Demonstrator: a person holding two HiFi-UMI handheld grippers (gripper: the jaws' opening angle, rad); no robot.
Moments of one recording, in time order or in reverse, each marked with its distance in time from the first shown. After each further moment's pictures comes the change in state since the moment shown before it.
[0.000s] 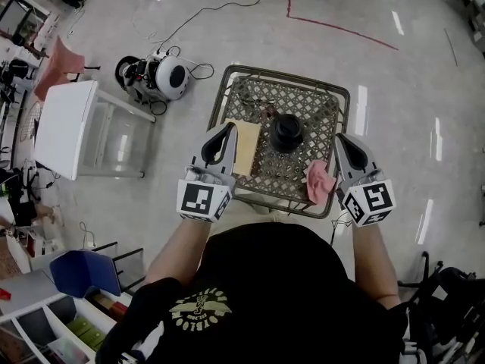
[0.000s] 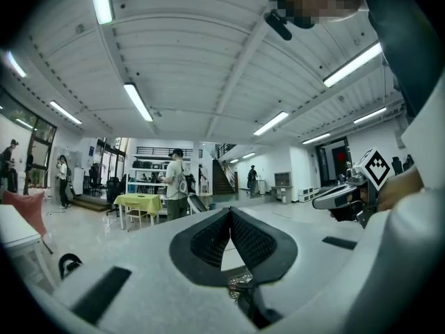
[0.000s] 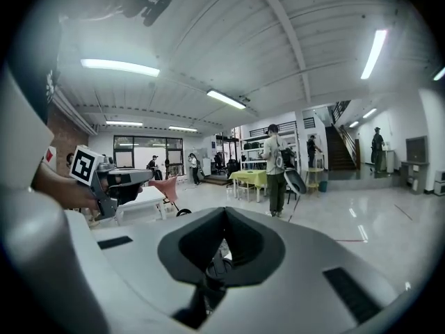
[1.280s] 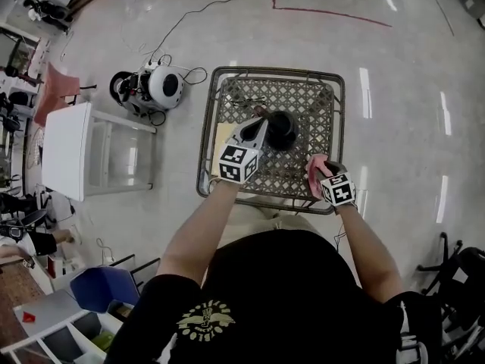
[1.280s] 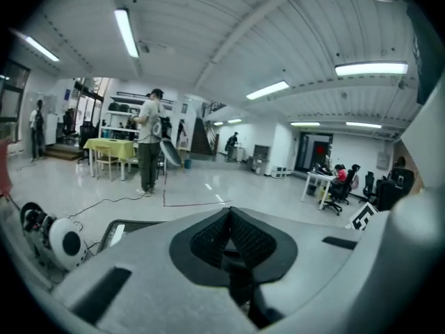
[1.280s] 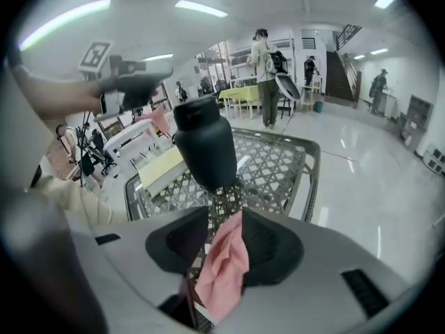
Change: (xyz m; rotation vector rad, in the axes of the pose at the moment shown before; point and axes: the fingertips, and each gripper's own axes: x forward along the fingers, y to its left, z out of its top) left arm 0.124 -0.067 -0.197 -0.165 0.329 -0.241; right arm -0.001 -0.033 -0.354 0.132 0.666 -0.026
